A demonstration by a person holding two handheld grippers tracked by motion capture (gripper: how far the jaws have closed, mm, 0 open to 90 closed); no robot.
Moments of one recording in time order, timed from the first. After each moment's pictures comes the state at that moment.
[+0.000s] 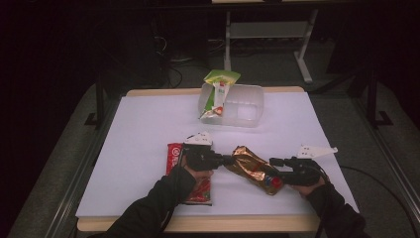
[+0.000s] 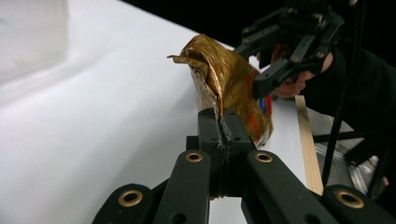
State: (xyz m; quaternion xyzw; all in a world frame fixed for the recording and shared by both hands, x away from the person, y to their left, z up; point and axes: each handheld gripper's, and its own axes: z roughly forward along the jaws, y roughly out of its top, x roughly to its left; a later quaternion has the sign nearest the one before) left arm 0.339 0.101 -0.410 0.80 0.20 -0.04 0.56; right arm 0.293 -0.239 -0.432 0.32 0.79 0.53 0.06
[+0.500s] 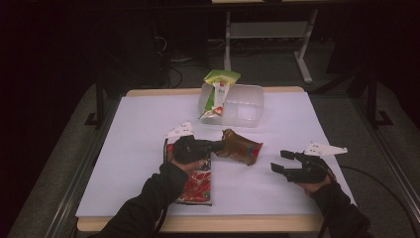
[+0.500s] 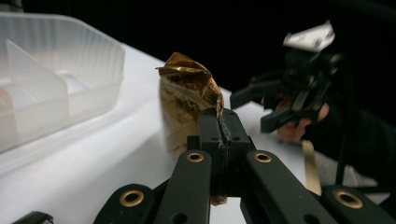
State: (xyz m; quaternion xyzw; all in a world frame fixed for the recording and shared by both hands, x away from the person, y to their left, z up) left arm 0.341 0.131 -0.382 0.75 0.24 0.00 0.62; right arm 0.295 -0.256 -0.430 0.36 0.76 0.53 0.11
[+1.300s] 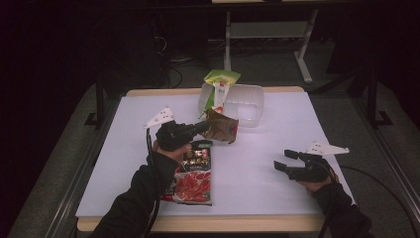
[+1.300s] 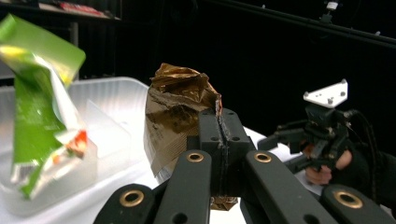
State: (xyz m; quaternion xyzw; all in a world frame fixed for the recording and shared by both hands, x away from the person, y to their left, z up) left arm 0.356 0.160 -0.345 0.71 0.27 0.08 0.65; right arm 0.298 -0.262 -0.435 0.38 0.76 0.52 0.12
